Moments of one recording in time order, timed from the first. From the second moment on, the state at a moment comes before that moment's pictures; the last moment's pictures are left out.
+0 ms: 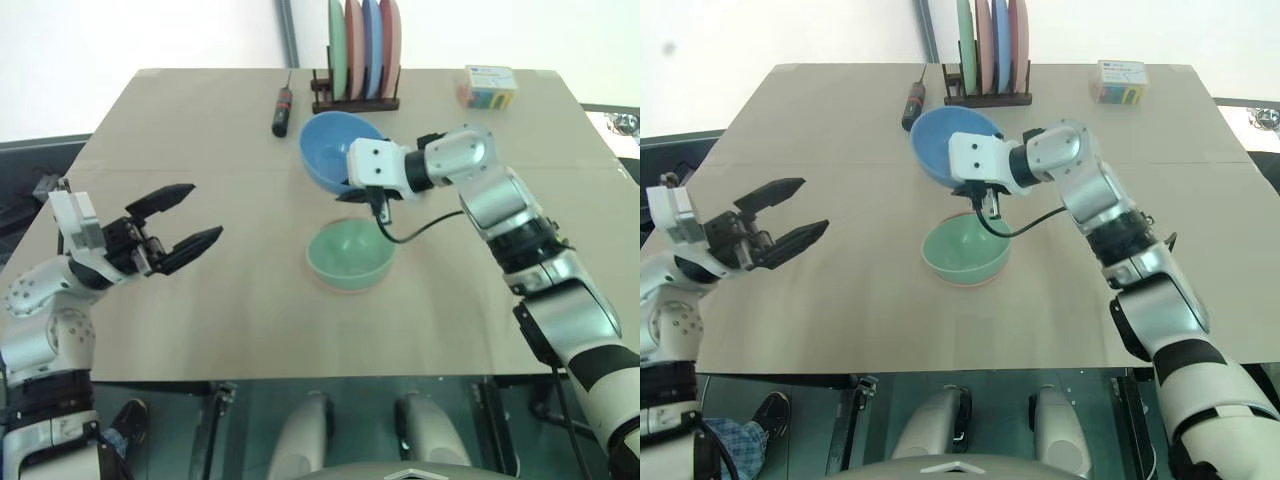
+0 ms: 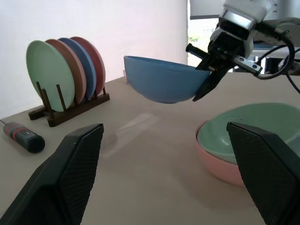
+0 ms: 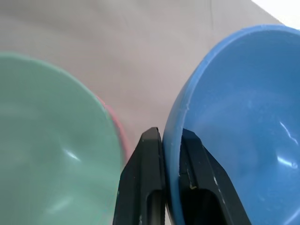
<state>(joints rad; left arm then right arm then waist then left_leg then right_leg) -0.28 0.79 0.43 0.24 -0.71 0.02 -1.33 -1.07 -0.38 0.38 0.22 -0.10 0.20 1.24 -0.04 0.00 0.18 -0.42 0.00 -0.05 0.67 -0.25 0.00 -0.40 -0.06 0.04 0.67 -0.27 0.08</state>
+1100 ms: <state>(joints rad) -0.28 0.88 0.43 0.35 -0.65 0.16 -1.47 -0.74 -0.71 0.02 -0.31 0.30 0.82 1.23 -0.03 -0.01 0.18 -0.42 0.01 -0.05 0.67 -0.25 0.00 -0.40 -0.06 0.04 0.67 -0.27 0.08</state>
